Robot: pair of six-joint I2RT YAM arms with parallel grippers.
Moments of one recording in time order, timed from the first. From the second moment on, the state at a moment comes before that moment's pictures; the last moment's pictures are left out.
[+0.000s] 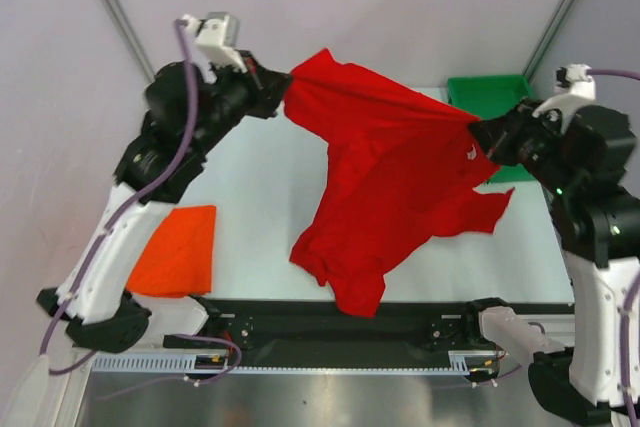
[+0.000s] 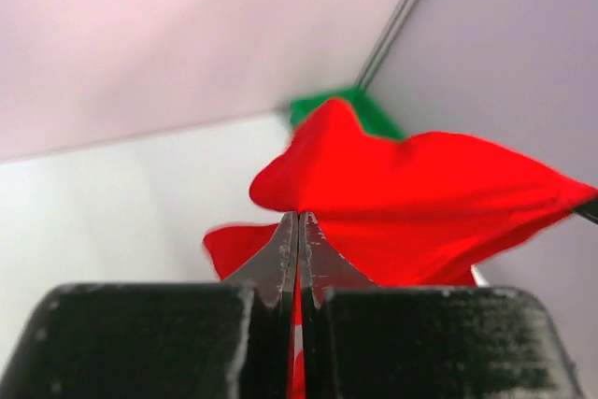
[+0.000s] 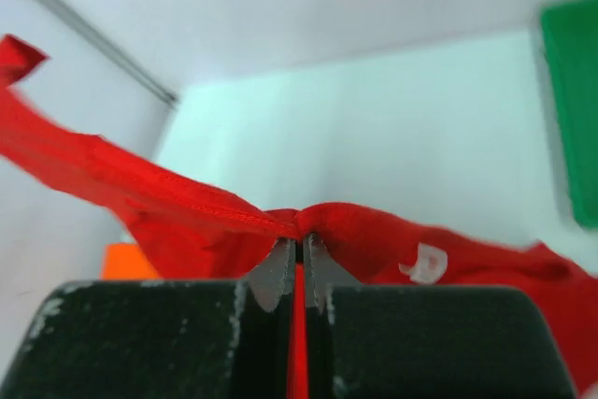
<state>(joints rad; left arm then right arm) -0.63 1.33 1.82 -0.54 -0.04 -0.34 0.13 1.02 1.65 -0.91 -0.15 0.41</state>
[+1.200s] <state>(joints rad) -0.30 2.09 2.10 -0.36 -0.25 -0.14 0.07 2.26 2.32 -0.69 -0.14 0.51</state>
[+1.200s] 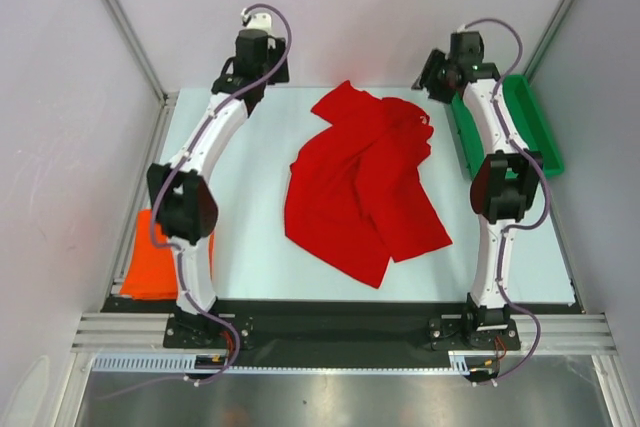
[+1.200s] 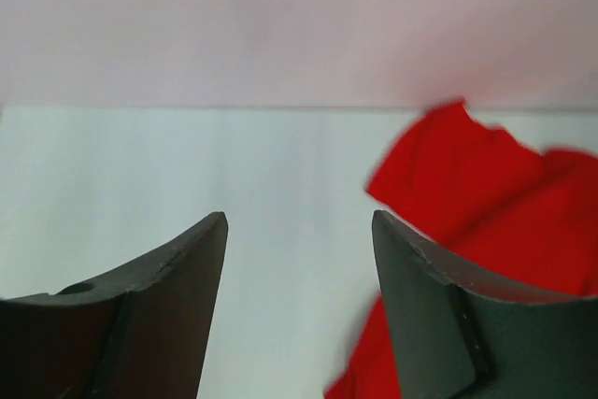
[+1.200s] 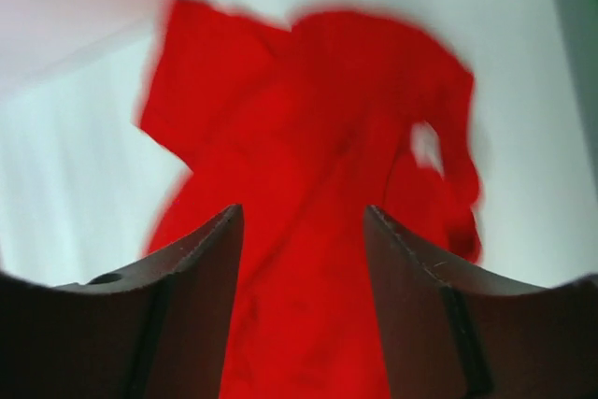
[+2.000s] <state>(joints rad) -0.59 1.58 0.96 -0.45 -0.07 -0.65 0.12 1.21 0.98 -0.81 -0.22 0.45</state>
